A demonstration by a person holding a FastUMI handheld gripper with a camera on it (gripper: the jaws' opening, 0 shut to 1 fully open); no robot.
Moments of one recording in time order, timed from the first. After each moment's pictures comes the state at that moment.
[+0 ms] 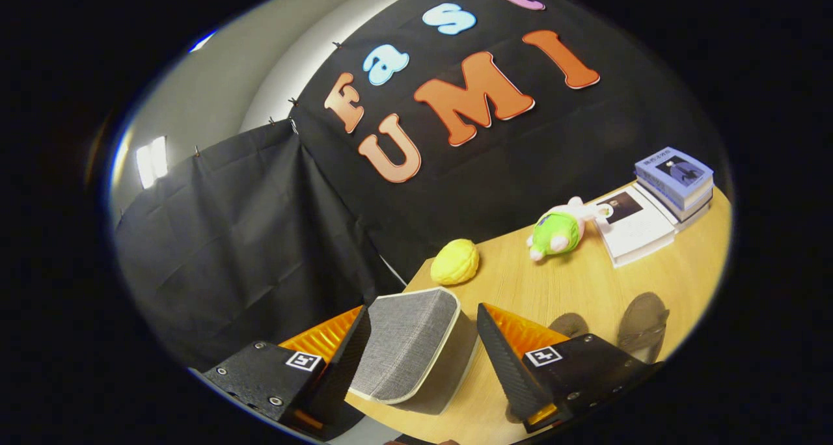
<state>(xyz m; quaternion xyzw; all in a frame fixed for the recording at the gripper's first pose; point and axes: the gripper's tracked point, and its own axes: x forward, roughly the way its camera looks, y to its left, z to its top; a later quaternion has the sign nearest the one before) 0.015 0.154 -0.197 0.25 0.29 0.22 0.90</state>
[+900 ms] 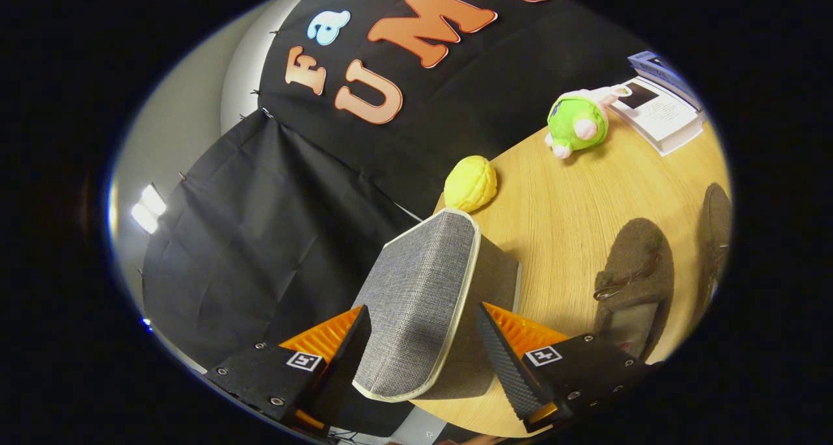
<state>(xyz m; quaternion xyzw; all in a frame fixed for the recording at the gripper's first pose) 0.002 0.221 -0.290 0.35 0.41 0.27 0.80</state>
